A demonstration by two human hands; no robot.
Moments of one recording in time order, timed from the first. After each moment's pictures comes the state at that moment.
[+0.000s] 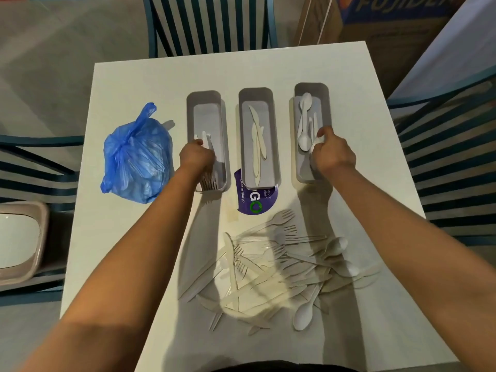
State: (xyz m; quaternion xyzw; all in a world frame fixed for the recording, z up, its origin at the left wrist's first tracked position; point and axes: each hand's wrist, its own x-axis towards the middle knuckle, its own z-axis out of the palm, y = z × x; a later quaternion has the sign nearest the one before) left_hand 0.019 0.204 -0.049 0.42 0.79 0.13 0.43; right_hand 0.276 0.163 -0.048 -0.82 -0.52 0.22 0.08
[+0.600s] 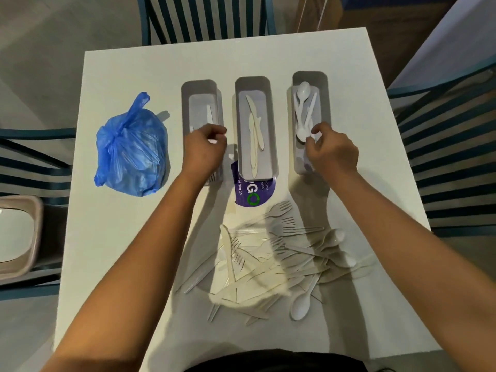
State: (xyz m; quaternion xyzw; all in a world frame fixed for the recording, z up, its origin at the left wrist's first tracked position) left_hand 0.036 0.173 -0.030 0.57 0.68 0.28 0.35; right_hand 0.273 0.141 -0.054 -0.77 -0.61 0.09 0.15
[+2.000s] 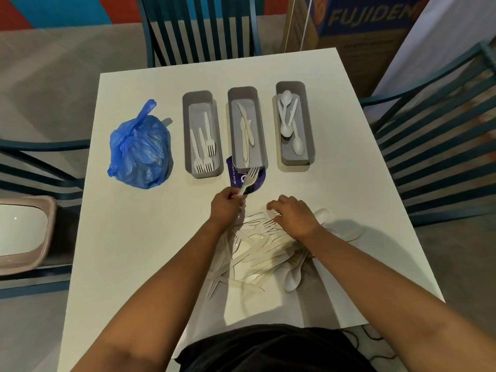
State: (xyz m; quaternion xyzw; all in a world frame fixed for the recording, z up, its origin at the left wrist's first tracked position) left_hand 0.058 0.043 -0.086 0.44 0.68 0.23 0.54; right_hand 0.231 0.003 -0.098 -0.63 -0.73 0.25 -0.05
